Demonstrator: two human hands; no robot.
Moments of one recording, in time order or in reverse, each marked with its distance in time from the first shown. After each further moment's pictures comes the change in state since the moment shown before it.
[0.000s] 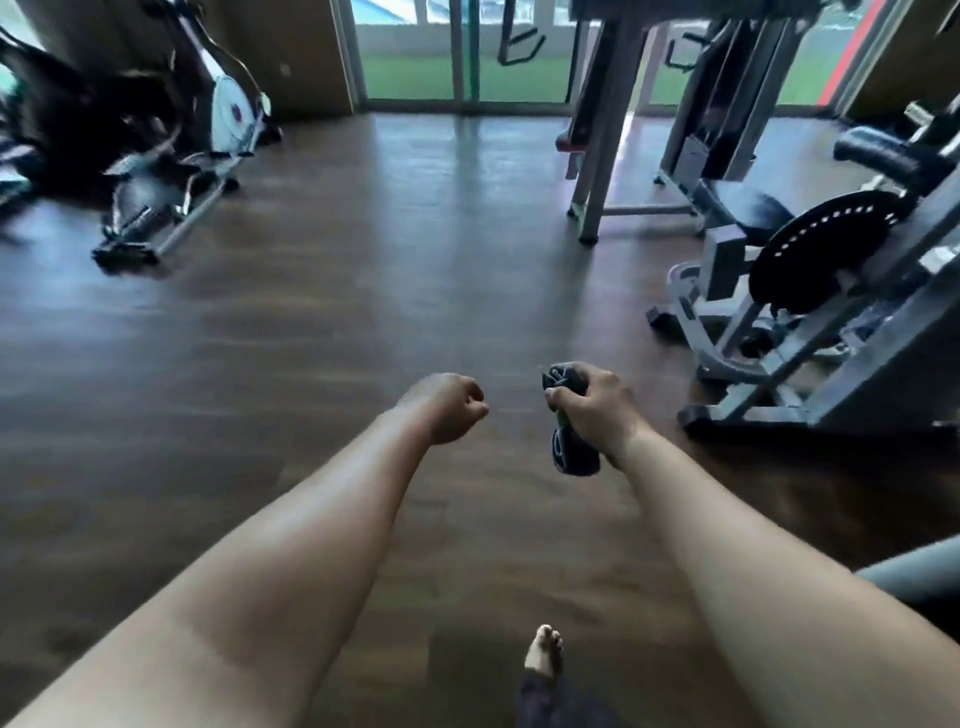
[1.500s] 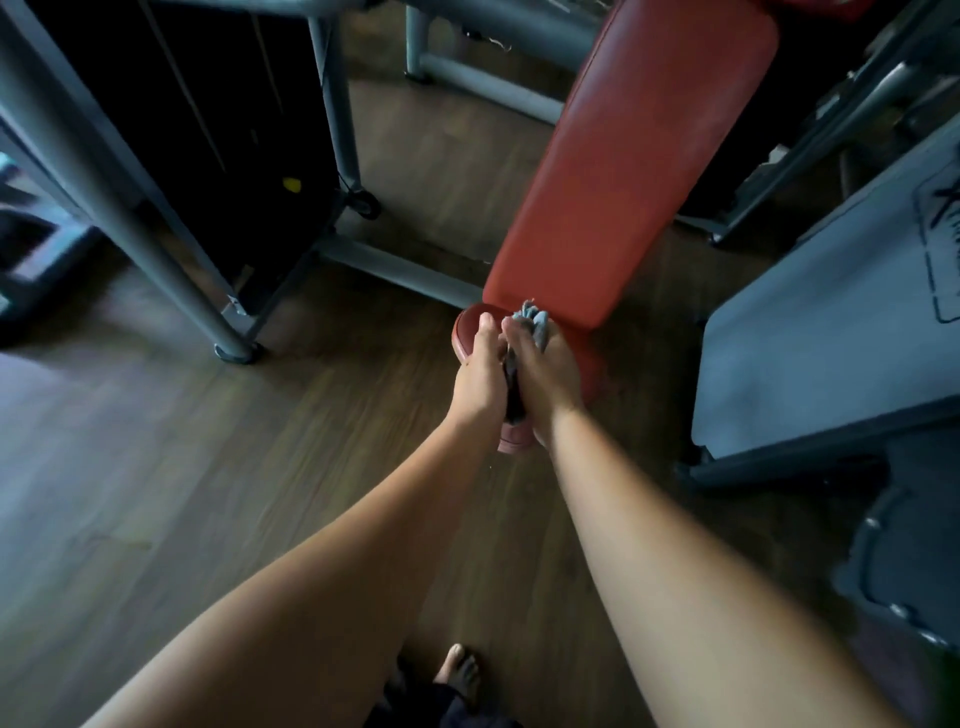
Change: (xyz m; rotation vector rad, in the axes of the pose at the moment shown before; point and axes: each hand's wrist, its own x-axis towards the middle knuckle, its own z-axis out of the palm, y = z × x) left_hand -0.468 0.817 0.614 -0.904 -1.024 0.039; right_hand -0.668 0.624 -0.467 0.567 1.237 0.761
